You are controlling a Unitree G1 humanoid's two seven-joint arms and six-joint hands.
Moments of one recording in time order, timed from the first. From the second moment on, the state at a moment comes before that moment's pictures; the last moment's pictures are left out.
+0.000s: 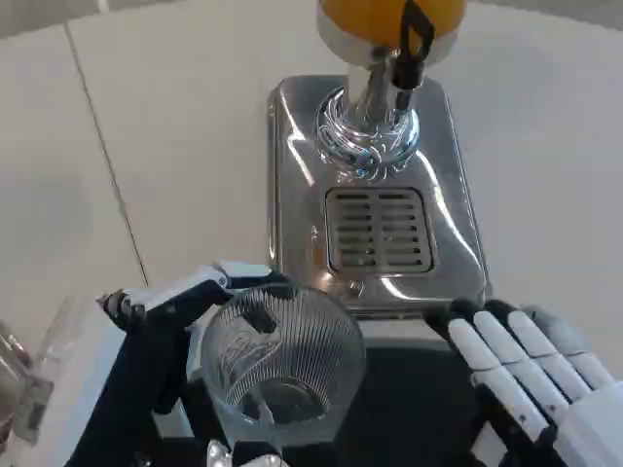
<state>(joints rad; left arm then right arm) 0.36 0.29 0.11 -0.48 0.46 -0.61 0.08 0.74 -0.16 -0.19 -0.93 -0.84 -0.53 0.18</state>
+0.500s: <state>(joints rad) 0.33 0.26 0.11 -0.47 0.47 -0.59 0.08 0.74 -0.14 -0.16 -0.96 -0.86 -0.49 0.20</state>
